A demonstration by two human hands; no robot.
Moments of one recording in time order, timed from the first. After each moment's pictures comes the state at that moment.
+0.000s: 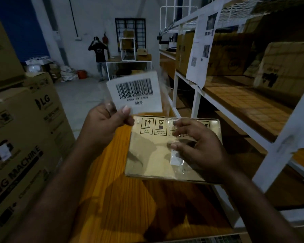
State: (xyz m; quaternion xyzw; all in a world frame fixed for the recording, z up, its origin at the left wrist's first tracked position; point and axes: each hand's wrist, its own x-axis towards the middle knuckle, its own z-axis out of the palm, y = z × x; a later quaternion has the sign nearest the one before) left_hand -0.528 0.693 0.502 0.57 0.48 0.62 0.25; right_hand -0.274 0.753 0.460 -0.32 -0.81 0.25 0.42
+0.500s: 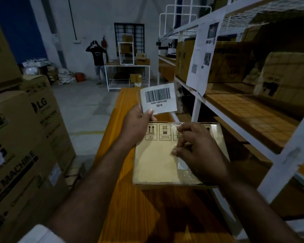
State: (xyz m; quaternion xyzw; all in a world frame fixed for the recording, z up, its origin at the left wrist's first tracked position) left_hand -0.493 0.788 0.484 0.52 0.54 0.61 0.25; right_hand -0.288 0.757 0.475 -0.40 -0.84 0.11 0.34
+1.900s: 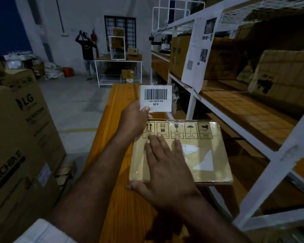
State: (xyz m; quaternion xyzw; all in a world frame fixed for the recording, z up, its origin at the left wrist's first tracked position) left_hand -0.497 0.804 0.491 0.53 0.62 0.55 0.18; right_hand -0.359 0.711 0.442 -0.44 -0.88 -0.10 0.13
